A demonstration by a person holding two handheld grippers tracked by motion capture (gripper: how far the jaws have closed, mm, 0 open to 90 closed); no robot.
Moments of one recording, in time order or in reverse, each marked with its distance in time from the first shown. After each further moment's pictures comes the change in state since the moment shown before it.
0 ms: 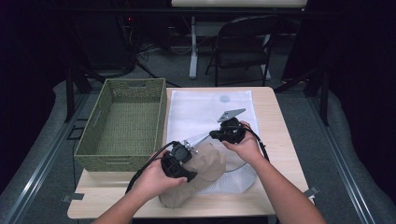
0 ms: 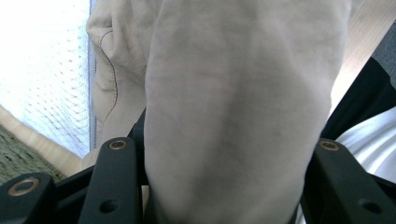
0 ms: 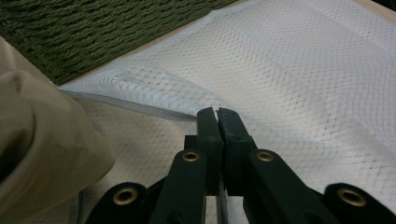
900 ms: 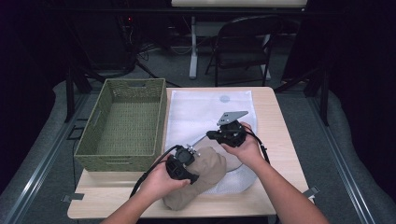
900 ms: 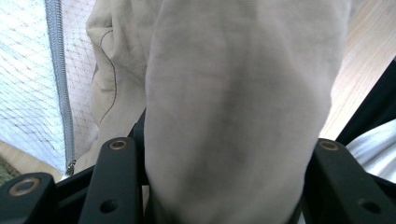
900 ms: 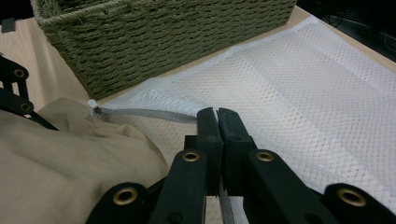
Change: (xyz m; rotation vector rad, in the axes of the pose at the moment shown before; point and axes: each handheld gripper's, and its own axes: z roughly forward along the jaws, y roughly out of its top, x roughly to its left) left arm 0.003 -0.003 0.029 0.037 -0.018 -0.039; right arm 0.029 0.012 -0.026 -0.085 0.006 -0.072
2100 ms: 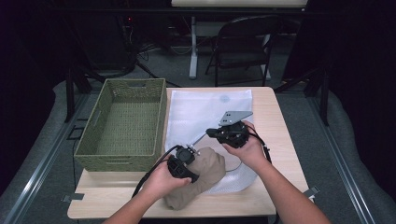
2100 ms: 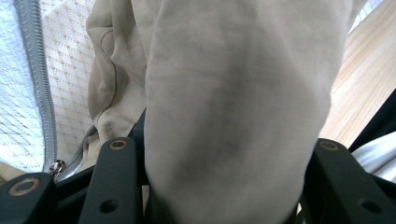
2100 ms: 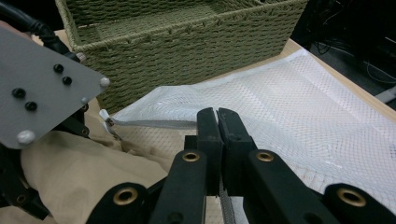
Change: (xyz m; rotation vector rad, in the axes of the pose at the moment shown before) left arm 0.010 0.002 0.016 0.028 -0.013 -0.059; right arm 0.016 0.015 -0.024 -0.061 -0.024 -0.069
